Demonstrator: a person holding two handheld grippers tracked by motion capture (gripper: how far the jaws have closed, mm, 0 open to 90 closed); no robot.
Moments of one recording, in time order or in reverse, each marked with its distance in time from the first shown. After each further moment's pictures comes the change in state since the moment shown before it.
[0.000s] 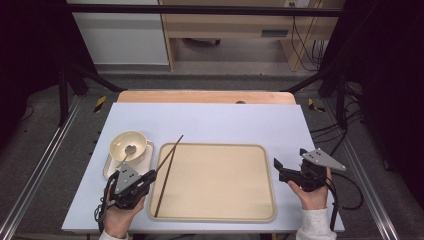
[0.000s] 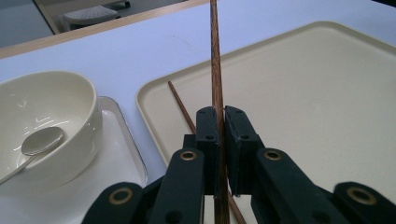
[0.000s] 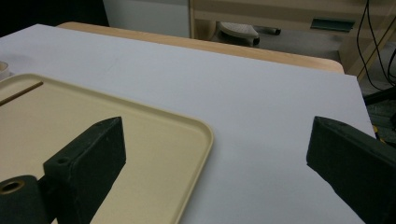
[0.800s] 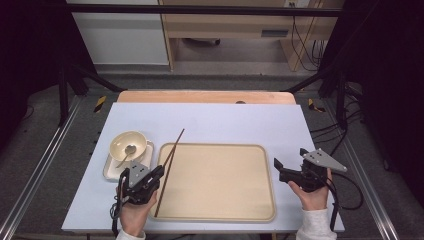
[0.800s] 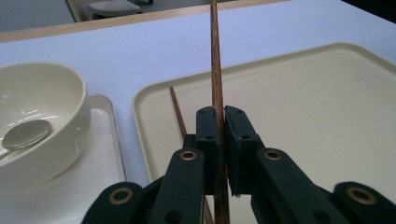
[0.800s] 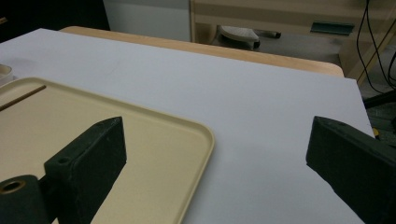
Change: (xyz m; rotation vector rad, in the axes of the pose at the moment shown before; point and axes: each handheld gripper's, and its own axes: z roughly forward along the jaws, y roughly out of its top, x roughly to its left) left arm -0.019 0.006 0.023 -0.020 0.093 -0.119; right arm 0.001 0.001 -0.002 -0.015 0.002 0.002
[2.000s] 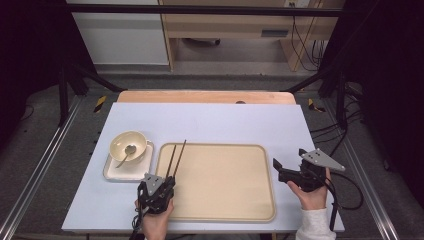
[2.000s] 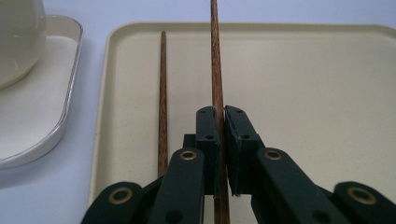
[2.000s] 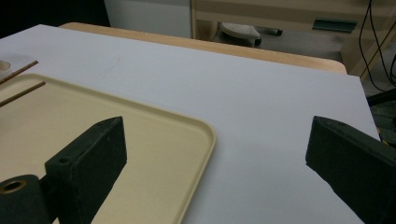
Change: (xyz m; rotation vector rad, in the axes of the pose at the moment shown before) left arm -0.032 -0.044 0.035 0.051 0.088 -0.159; right arm 0.001 -0.002 0.003 0.012 0.004 -0.001
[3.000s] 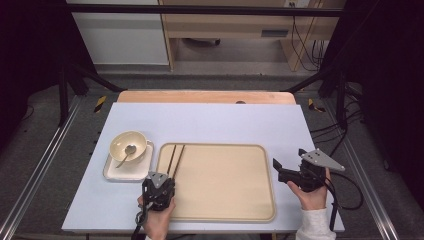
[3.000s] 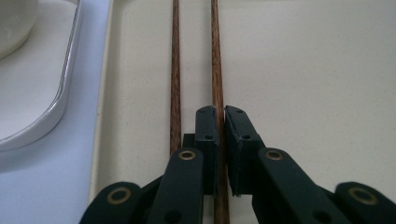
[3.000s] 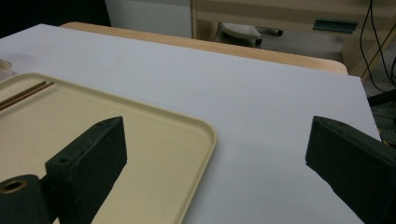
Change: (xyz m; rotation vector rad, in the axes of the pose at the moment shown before) left arm 0.001 0.000 0.016 0.125 0.058 0.019; right arm 0.000 0.000 0.000 -0.001 0.003 -0.005
